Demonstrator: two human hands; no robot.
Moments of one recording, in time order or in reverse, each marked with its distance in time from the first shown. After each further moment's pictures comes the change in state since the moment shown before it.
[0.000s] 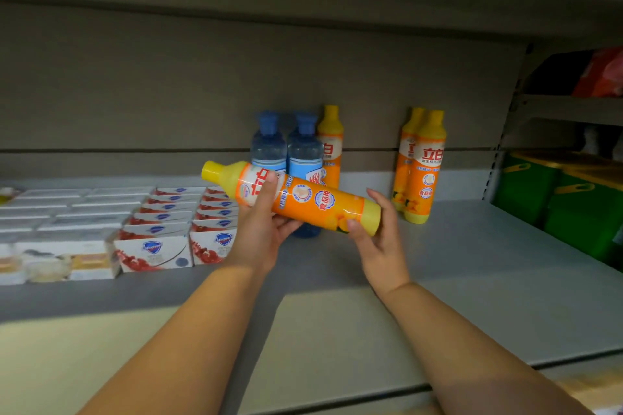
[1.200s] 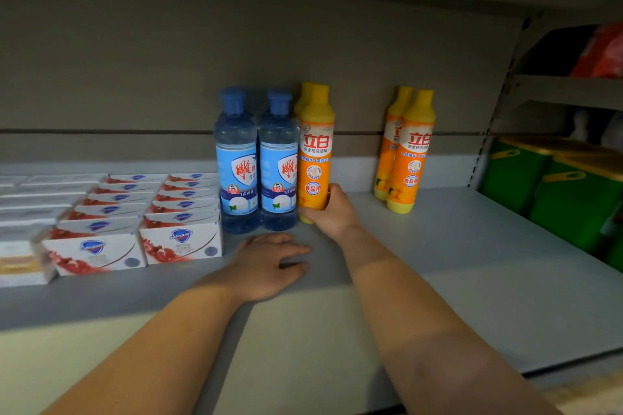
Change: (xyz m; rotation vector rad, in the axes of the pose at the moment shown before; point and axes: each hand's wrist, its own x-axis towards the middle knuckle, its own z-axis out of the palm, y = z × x) left_hand 0.016 -0.056 -0.031 1.847 -0.568 0.029; right_hand 0.081 0.095 0.018 -0.424 -0.199 0.490
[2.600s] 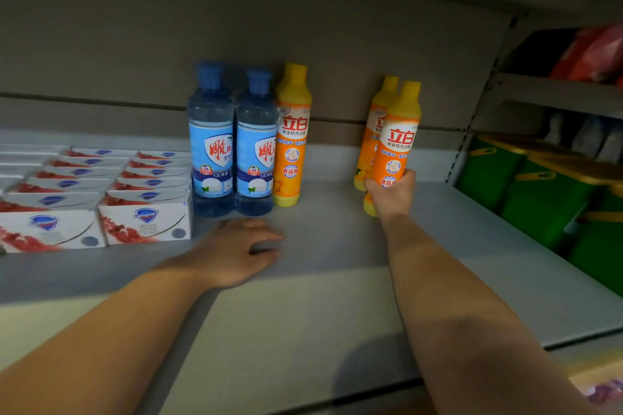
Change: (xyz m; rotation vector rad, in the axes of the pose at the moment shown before) left_hand -0.002 0.000 0.000 -0.005 0.041 0.050; right_hand 0.010 0.045 -0.111 0.149 0.518 0.072
